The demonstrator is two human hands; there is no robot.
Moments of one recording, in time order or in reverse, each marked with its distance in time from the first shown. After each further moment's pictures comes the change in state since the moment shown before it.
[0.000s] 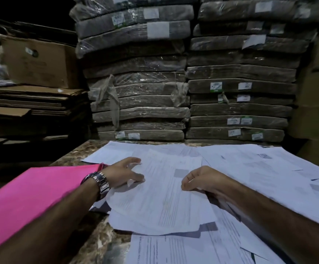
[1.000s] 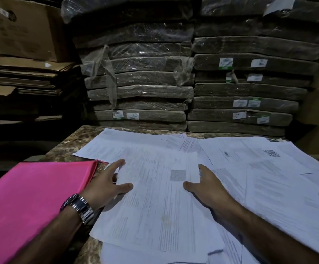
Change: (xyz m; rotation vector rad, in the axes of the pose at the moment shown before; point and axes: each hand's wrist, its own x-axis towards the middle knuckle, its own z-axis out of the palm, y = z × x) left_hand 0.001 -0.025 0.005 -0.219 0.064 -0.034; right_hand 0.022 0.006 0.010 0.088 0.188 -0.014
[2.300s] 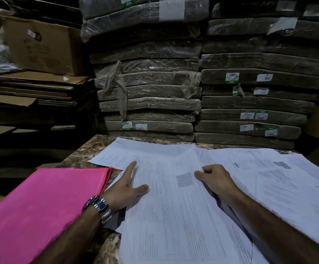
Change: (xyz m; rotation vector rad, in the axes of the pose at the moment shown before) left_hand -0.003 0.007 0.001 -0.037 -0.044 0.043; right_hand 0.037 -0.016 -0.006 -0.195 0.113 -0.076
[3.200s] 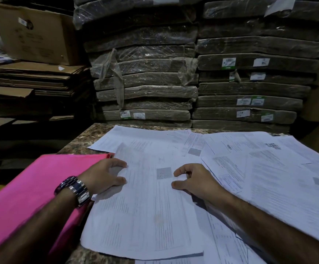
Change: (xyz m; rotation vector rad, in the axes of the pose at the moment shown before) left_hand -0.031 -0.003 -0.036 0.437 0.032 -0.007; right_hand -0.067 -0.005 0.021 0.026 -0.220 -0.085
